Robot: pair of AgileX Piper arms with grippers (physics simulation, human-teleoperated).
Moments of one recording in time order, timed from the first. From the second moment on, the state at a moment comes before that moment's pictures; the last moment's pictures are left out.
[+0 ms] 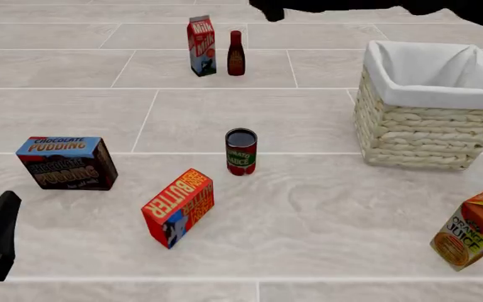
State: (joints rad) left arm 0.00 0.01 0.00 0.00 0.00; right arm 0.54 1.53 -1.51 0.32 -0.10
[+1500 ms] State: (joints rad) left arm 0.00 0.01 0.00 0.00 0.00; right arm 0.60 1.77 -1.40 0.21 -0.09
